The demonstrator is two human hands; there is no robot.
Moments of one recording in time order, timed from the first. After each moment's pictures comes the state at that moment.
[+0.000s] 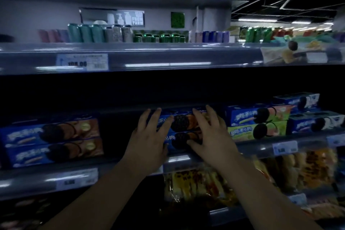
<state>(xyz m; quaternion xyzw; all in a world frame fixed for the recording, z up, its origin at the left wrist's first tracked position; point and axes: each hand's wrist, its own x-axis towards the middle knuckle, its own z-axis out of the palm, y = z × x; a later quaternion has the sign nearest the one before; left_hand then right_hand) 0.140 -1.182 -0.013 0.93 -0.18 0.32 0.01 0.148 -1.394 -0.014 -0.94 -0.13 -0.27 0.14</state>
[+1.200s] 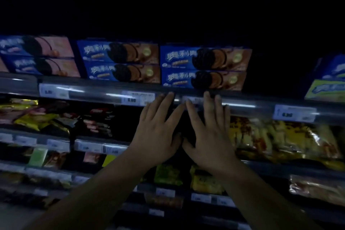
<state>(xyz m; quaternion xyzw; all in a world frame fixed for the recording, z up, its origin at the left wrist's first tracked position) 0.039 -1.098 -0.118 0.95 -0.11 0.28 0.03 0.079 -1.269 -0.132 -0.92 -0.29 -0.25 0.11</state>
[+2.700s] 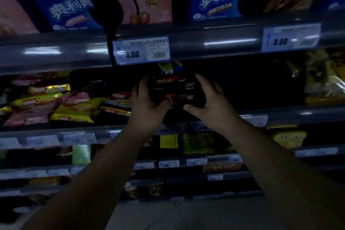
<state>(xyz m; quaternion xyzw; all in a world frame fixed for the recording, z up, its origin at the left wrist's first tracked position) 0.072 -0.758 -0.234 0.86 0.01 0.18 0.48 0.095 -0.960 -0.235 -0.88 -0.15 -0.03 0.45</state>
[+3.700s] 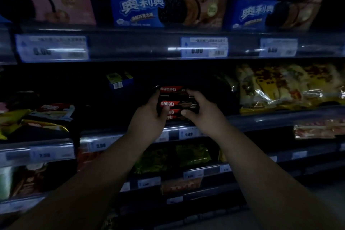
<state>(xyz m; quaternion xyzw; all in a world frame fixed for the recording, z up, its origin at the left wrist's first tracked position) 0.101 -0.906 -0.260 0.89 -0.07 0.13 0.42 0.108 -1.096 -0.242 -0.90 -0.11 -0.04 0.42</state>
